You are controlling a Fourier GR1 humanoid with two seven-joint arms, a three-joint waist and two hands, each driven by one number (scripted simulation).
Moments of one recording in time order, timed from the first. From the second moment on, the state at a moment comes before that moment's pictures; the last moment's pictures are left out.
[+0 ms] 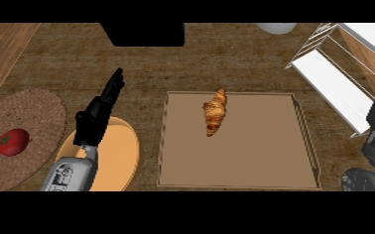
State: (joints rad) left arm -0.18 0.12 -0.08 -1.42 -0.10 0.04 0.01; right arm -1.03 -0.24 -0.73 -1.27 2.04 -0.62 1.05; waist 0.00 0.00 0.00
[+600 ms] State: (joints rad) left arm -0.18 0.13 -0.06 -1.42 -0.09 0.03 0.02; right arm -1.09 -0.09 -0.73 -1.76 2.19 -0.50 1.10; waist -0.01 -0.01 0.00
